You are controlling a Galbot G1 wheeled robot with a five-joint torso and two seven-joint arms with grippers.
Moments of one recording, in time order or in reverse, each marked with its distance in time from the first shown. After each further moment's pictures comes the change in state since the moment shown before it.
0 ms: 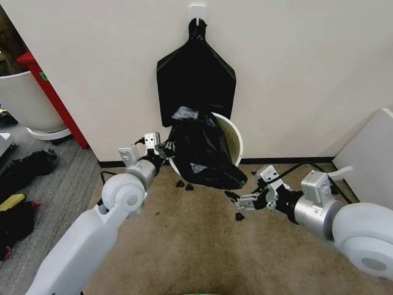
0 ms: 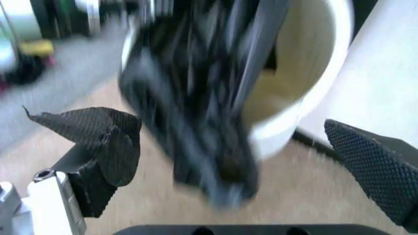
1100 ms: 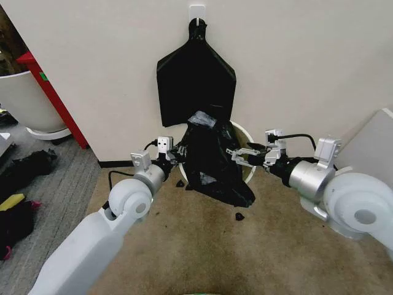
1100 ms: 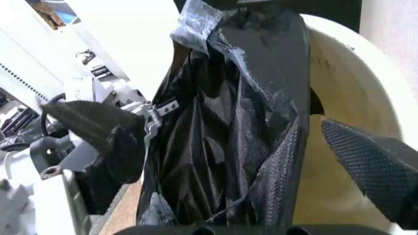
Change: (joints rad) left arm -0.012 -0.004 0.072 -0.009 0.115 -0.012 0.107; right arm 0.063 0.223 -0.065 -0.149 0.199 0.138 0.077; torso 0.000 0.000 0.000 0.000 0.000
